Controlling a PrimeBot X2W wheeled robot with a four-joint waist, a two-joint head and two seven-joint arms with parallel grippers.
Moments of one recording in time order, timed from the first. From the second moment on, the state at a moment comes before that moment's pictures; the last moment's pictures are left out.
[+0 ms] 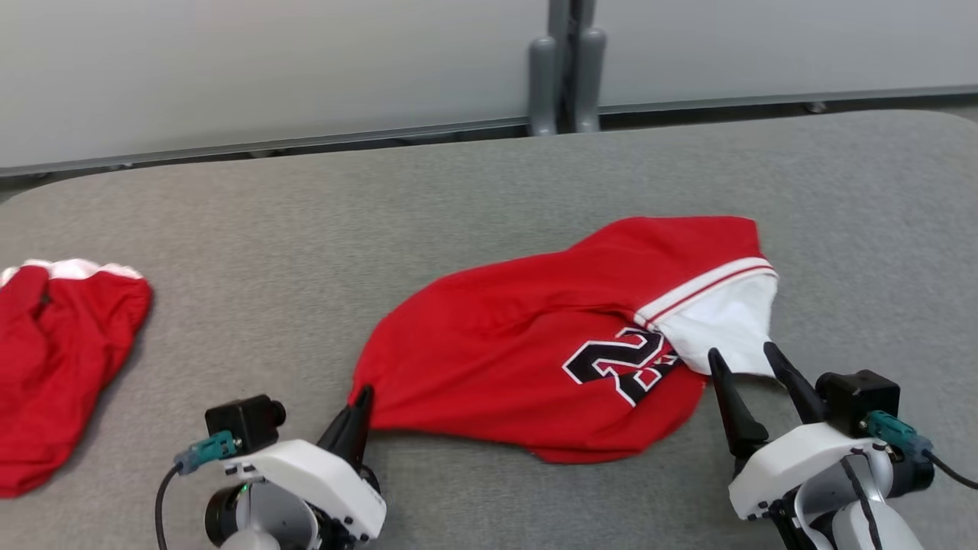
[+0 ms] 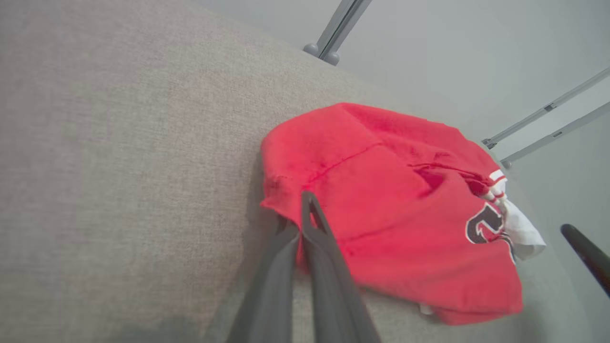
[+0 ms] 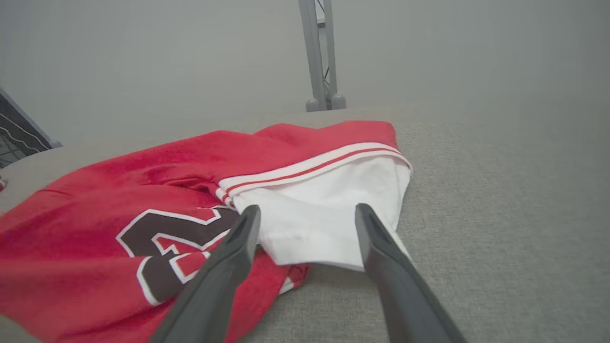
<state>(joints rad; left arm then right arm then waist) -0.11 0.07 -0.25 0.25 -0.69 0.03 0.11 -0.15 -0.05 0.10 0.28 0.23 0.13 -0.04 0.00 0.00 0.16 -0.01</state>
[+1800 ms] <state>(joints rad) 0.06 0.20 -0.38 0.06 -0.65 -0.03 0.04 -0.02 -0.19 0.09 0.05 0.20 0.13 0.15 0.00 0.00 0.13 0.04</state>
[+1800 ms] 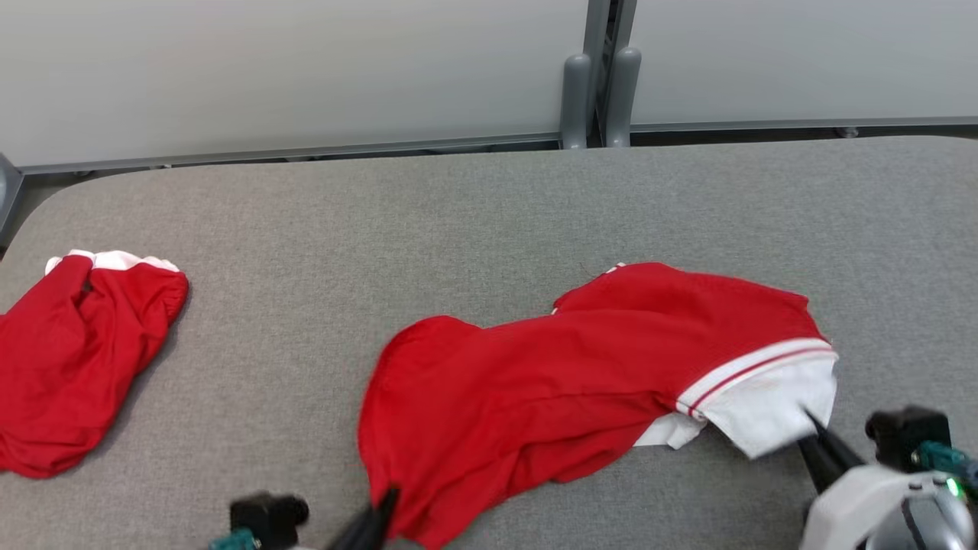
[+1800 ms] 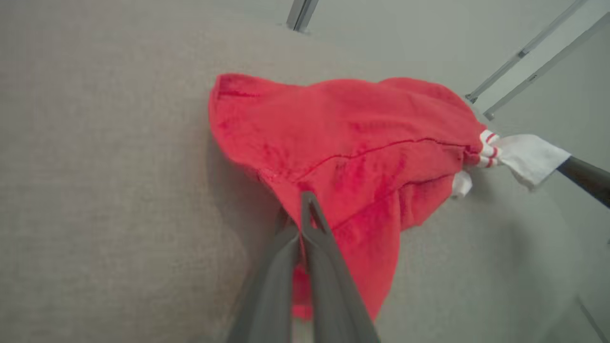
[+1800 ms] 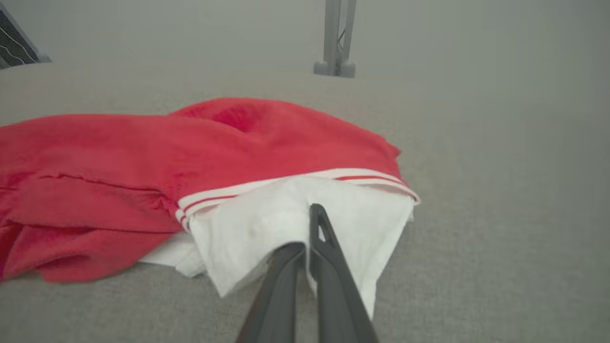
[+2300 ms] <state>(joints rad) 0.14 0.24 -0.30 0.03 -0.80 0.04 0.21 0.11 -0.10 -0.09 -0.07 0.30 0.13 0.48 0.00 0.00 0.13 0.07</state>
